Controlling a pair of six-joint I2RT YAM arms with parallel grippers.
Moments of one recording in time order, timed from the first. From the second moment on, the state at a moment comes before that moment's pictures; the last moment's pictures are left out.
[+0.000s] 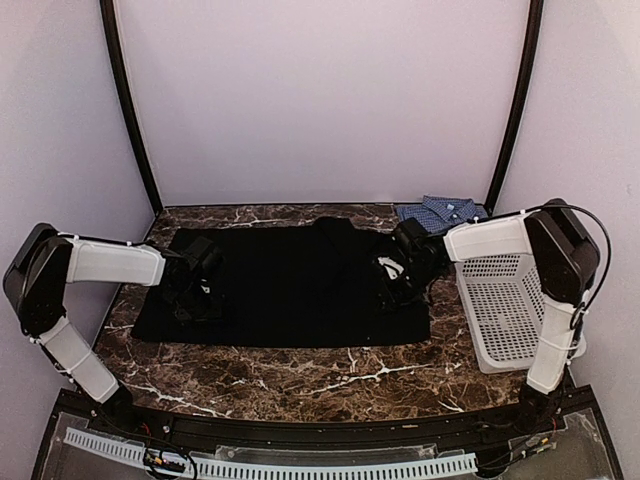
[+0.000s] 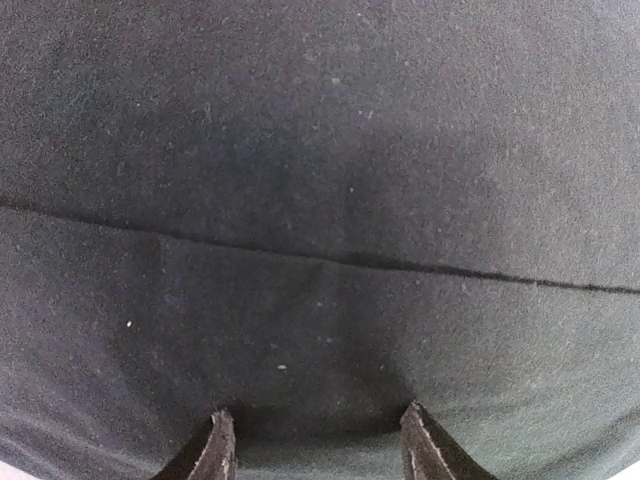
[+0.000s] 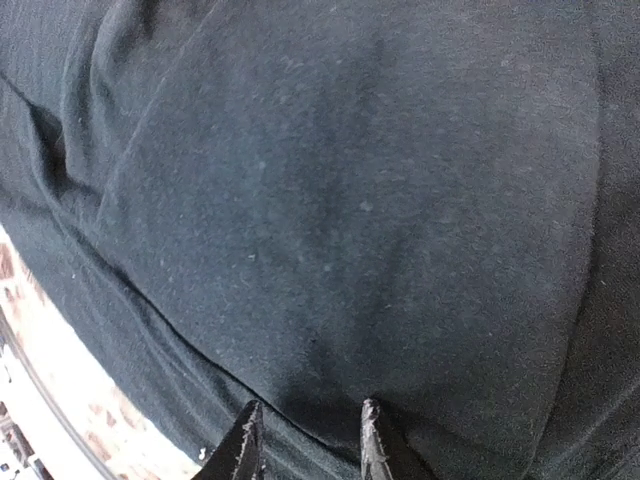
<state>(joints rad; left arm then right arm) -0.51 1.61 0.87 -0.59 -0.10 -0.67 0.58 1.91 1.20 -0.54 -0.39 0.22</state>
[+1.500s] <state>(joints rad) -0.48 1.55 1.18 -0.66 -0.12 -0.52 0.43 2.17 1.73 -0.77 -0.36 0.20</state>
